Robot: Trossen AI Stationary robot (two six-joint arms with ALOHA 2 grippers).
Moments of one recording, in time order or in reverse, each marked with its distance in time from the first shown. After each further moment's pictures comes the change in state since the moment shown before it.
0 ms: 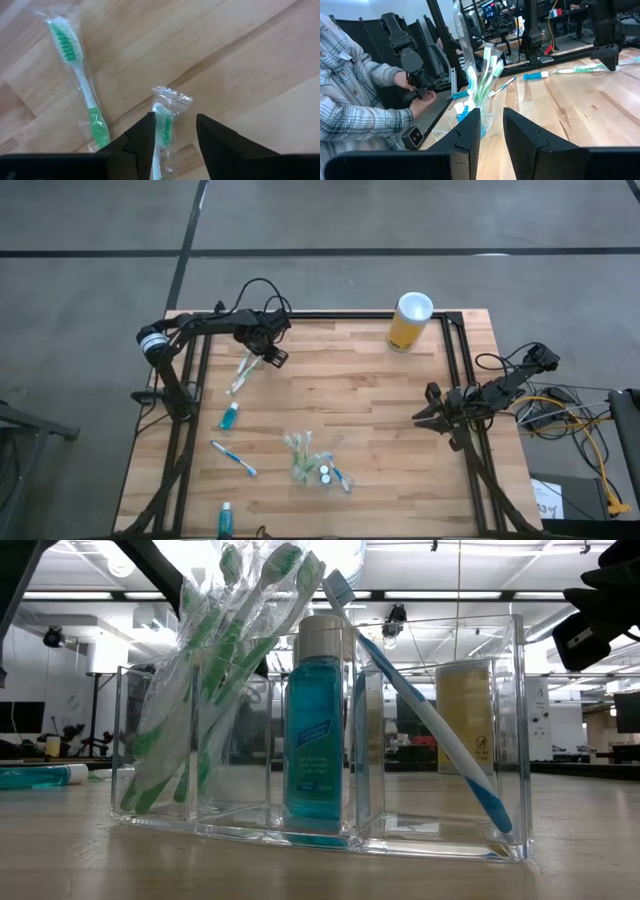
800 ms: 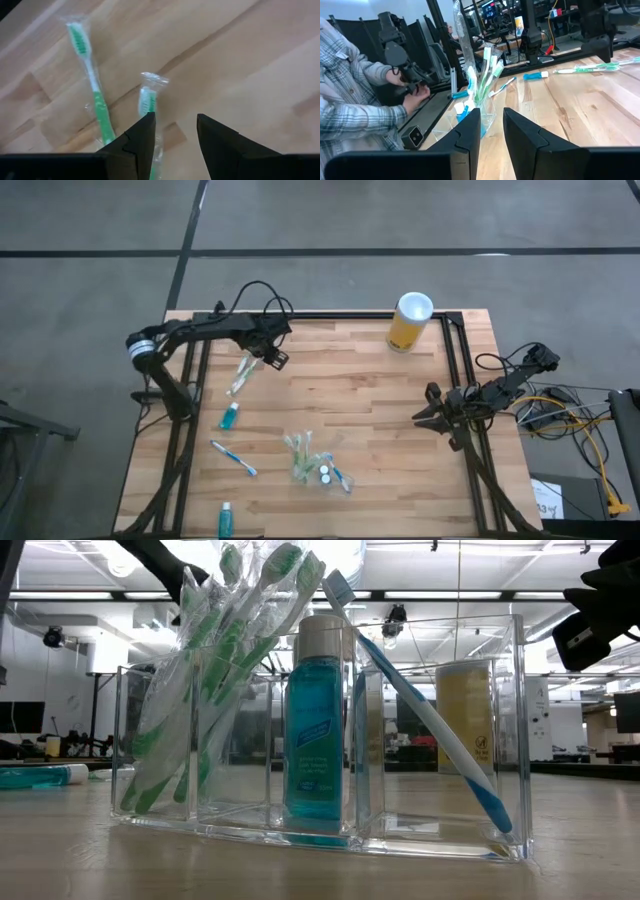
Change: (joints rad) left arm -0.089 -0.104 0.000 -0.055 -0.057 -0.079; right arm 0.000 0.000 0.000 0.000 0.000 0.000
